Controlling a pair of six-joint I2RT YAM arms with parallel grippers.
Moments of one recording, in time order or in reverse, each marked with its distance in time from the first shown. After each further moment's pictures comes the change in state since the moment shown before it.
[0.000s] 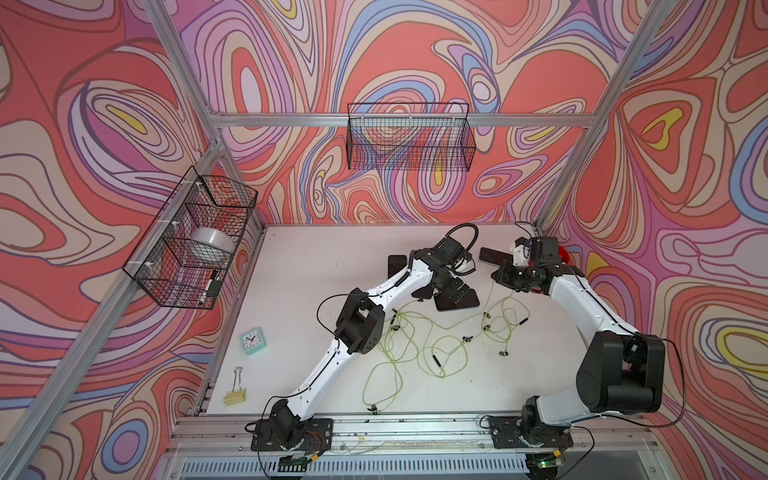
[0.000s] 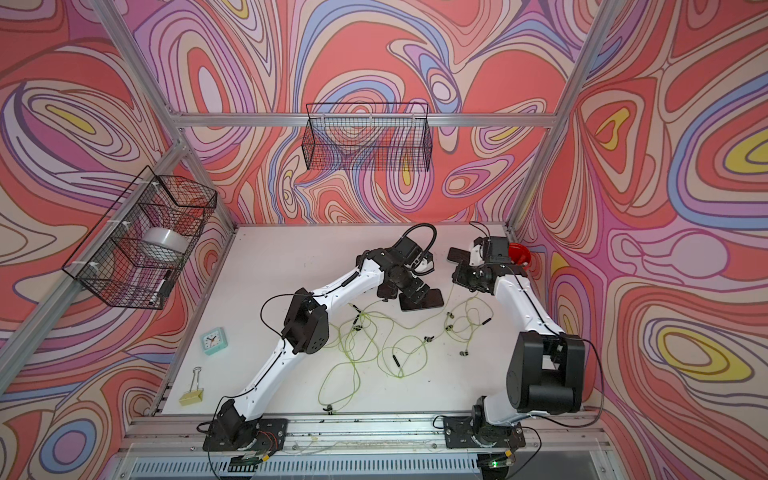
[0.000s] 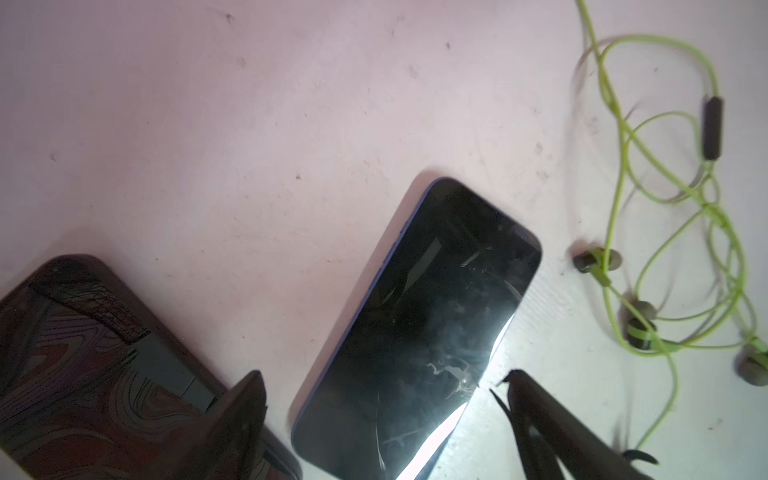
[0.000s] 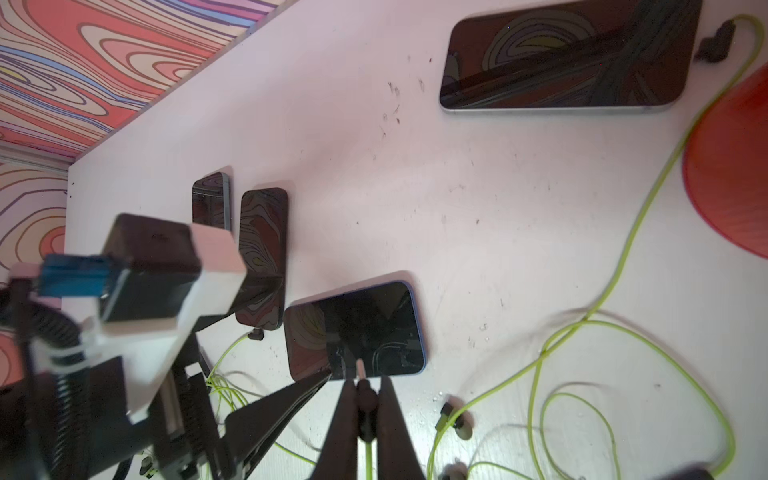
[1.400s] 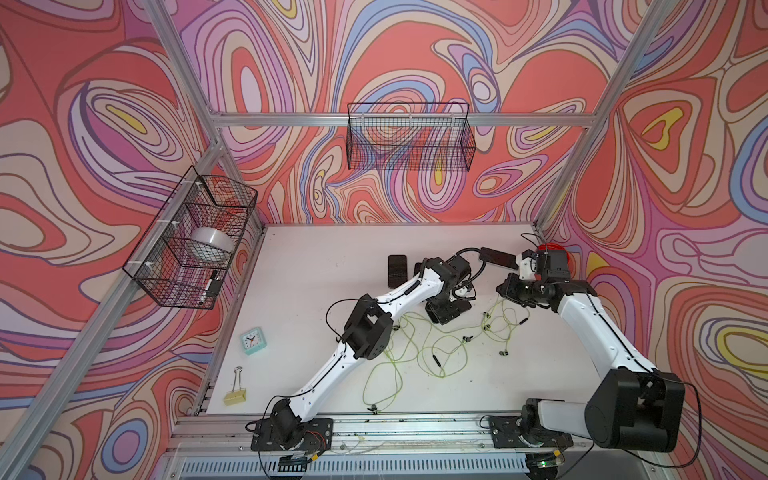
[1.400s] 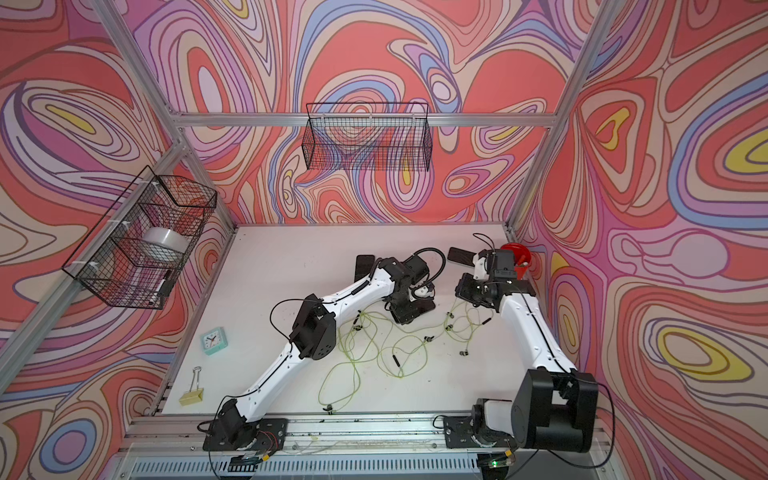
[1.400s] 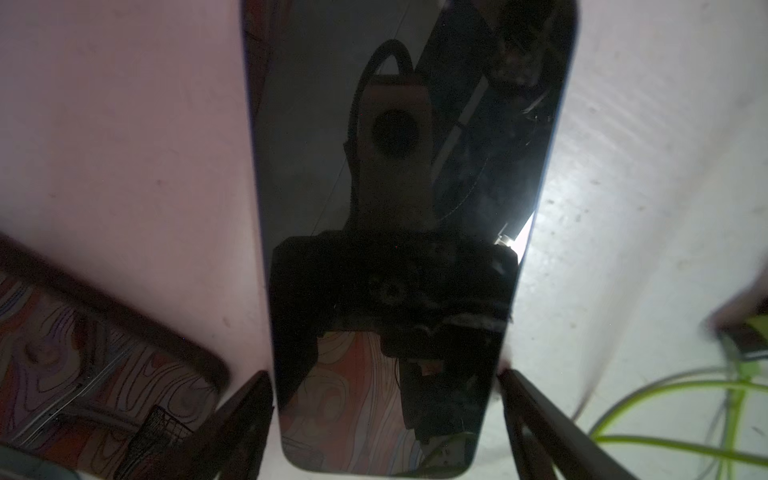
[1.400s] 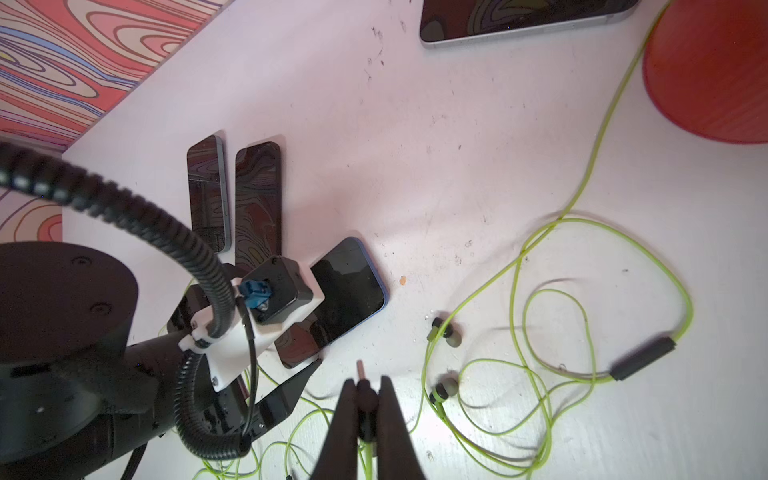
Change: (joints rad) left arm -0.072 0.044 0.052 -0.346 -0.151 0.187; right arm 0.001 -0.179 -0.105 -0.095 0.019 0.027
